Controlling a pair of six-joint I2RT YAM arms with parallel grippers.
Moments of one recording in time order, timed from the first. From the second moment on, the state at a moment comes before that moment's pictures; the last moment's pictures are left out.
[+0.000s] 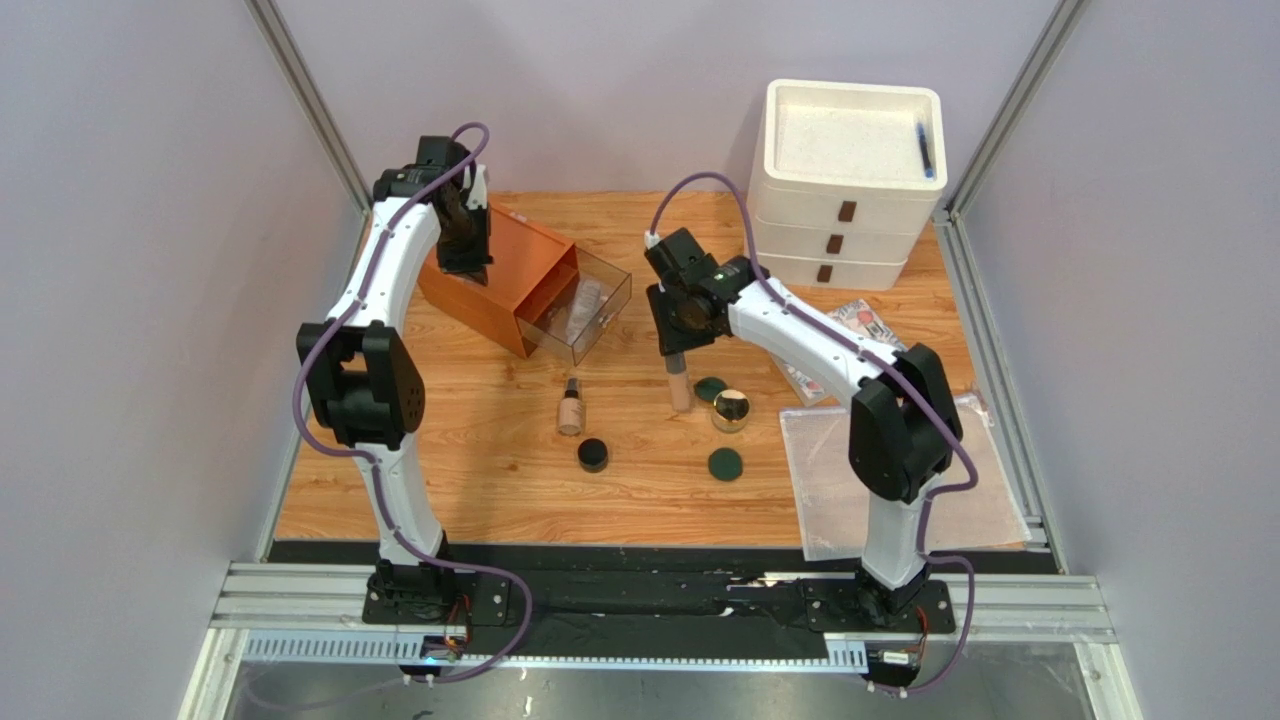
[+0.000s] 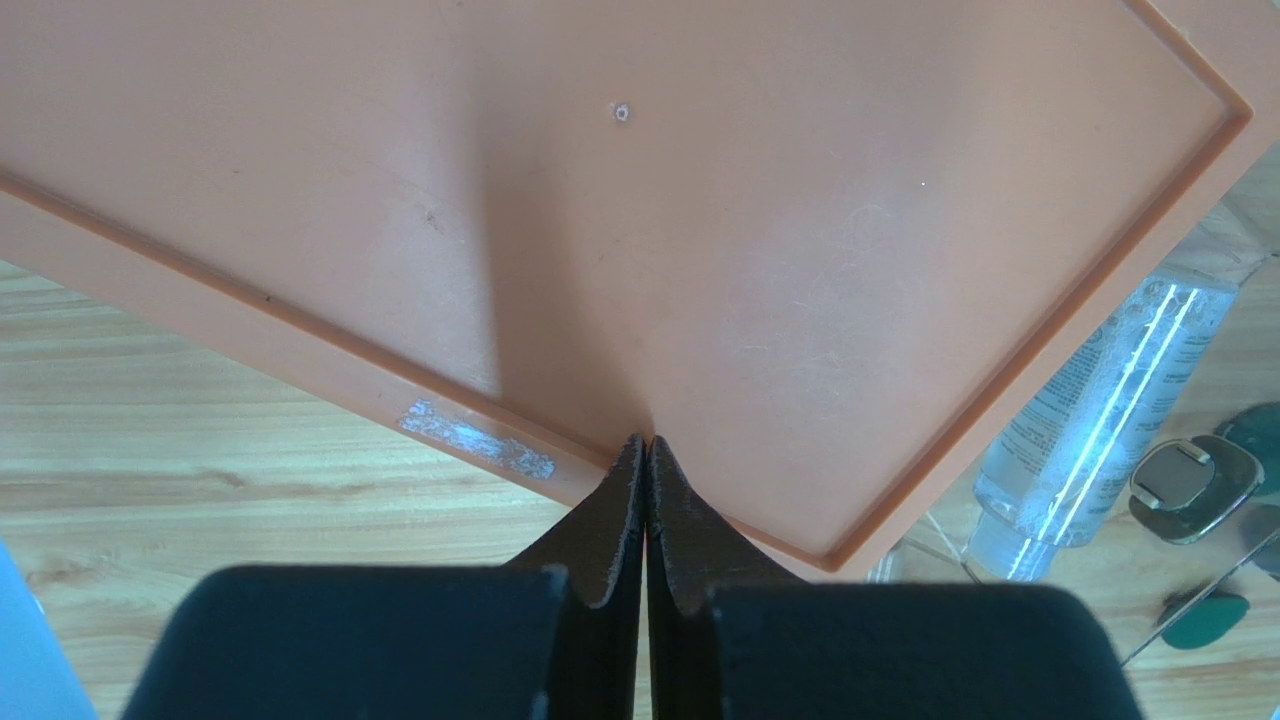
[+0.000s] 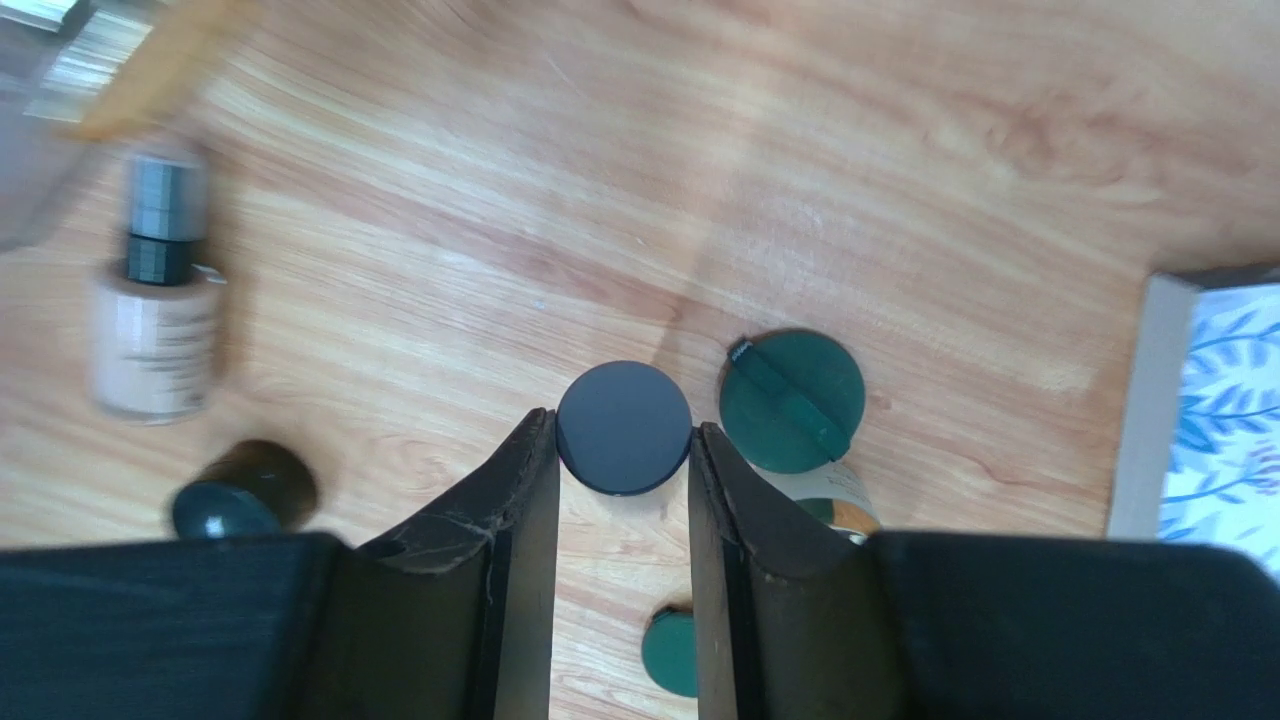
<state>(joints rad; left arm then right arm) -0.06 1.99 1.96 -1.08 0.07 -0.10 0.68 1.91 1.61 -0.77 0.11 0.34</state>
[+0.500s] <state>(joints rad) -0.06 1.99 1.96 -1.08 0.07 -0.10 0.67 1.78 1.79 -0.61 -0.11 0.32</state>
